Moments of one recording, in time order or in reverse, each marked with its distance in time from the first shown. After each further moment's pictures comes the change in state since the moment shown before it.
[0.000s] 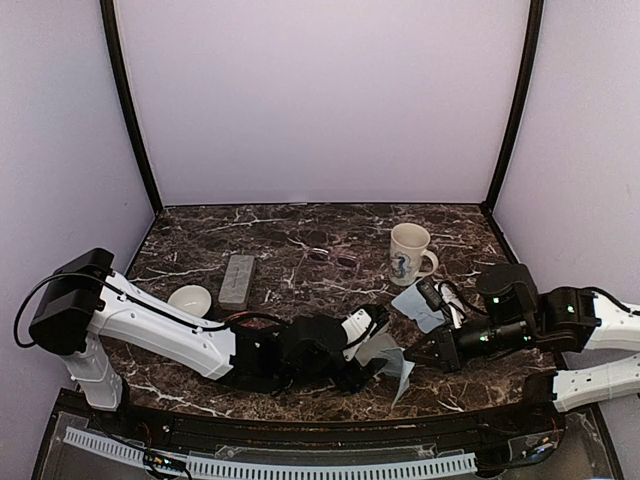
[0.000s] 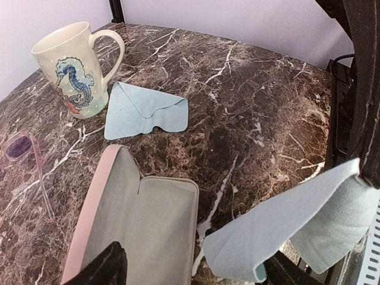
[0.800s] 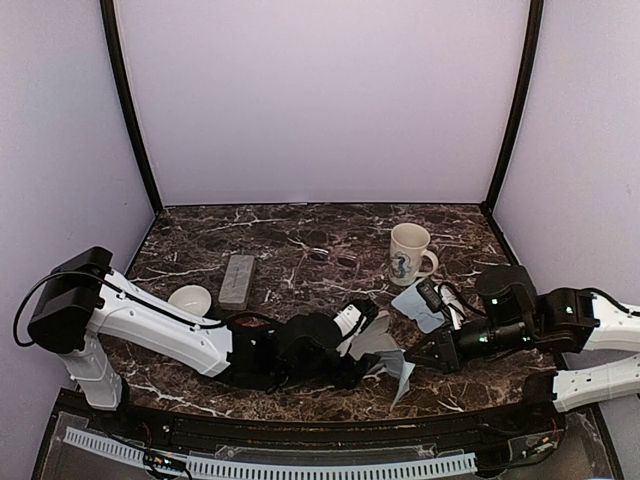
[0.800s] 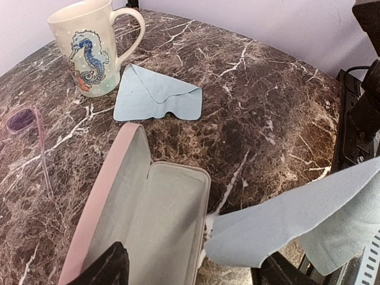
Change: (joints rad) left arm 0.022 -0.012 -0.029 -0.011 0.004 -0.104; right arm -0.007 0.000 -0.011 0.000 -0.004 0.000
